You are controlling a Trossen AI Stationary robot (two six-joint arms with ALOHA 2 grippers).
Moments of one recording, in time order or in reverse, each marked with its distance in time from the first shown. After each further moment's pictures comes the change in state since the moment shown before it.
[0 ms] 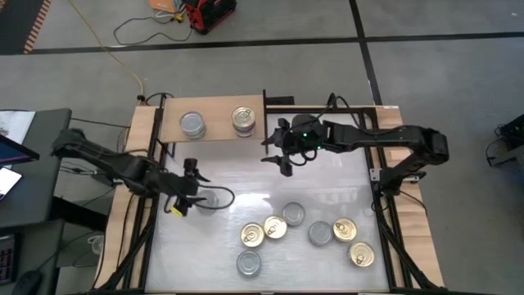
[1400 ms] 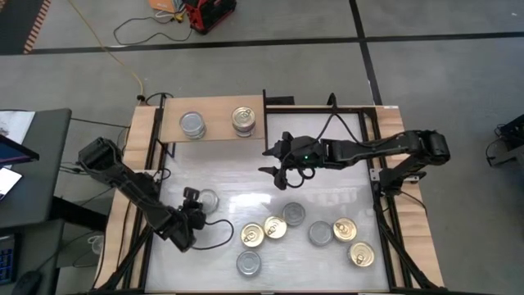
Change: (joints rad) left arm -0.399 0.653 0.002 -0.142 -0.232 -0.494; right arm 0.152 0.003 -0.085 0.097 0.268 0.256
